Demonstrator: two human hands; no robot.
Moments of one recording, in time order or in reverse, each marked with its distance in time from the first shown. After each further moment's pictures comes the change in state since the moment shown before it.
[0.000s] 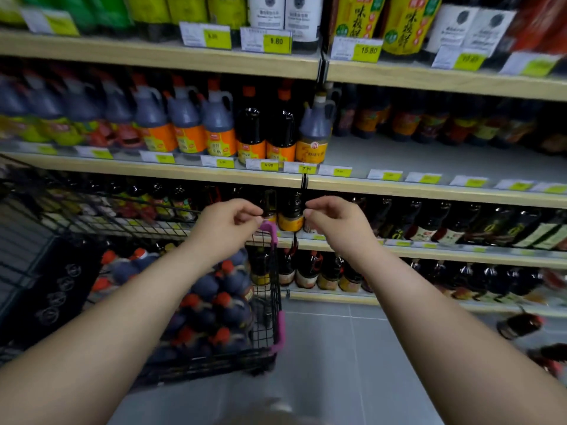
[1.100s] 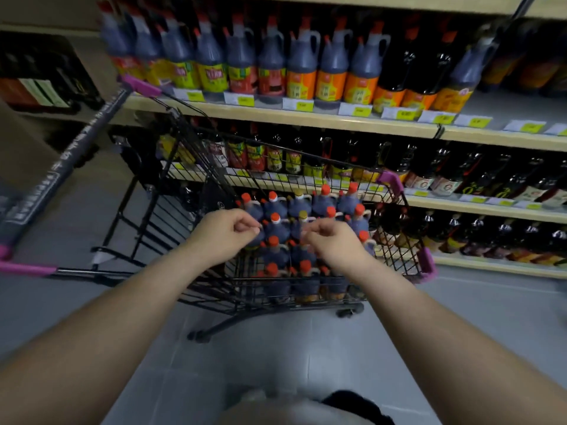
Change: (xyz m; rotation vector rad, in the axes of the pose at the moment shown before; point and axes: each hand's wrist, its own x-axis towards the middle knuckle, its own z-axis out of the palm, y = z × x) left_hand -0.169 -0.235 -0.270 0.238 -0.160 -0.235; right_hand -0.141 -0.062 0.359 -0.076 -0.214 0.107
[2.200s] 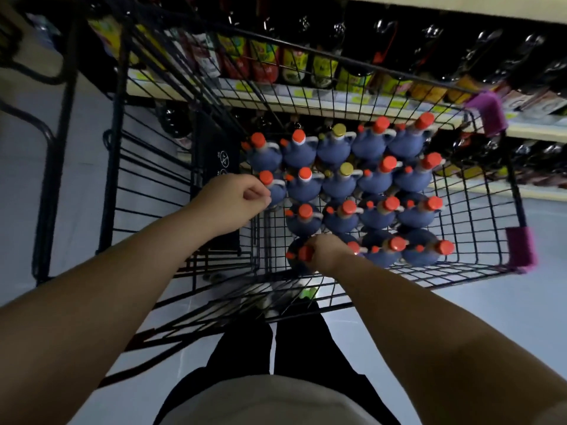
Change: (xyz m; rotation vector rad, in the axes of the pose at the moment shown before) left_hand 0.158 -0.107 0.019 0.008 -0.341 -0.131; right_hand 0.153 0.126 0.139 -0.704 -0.647 0.291
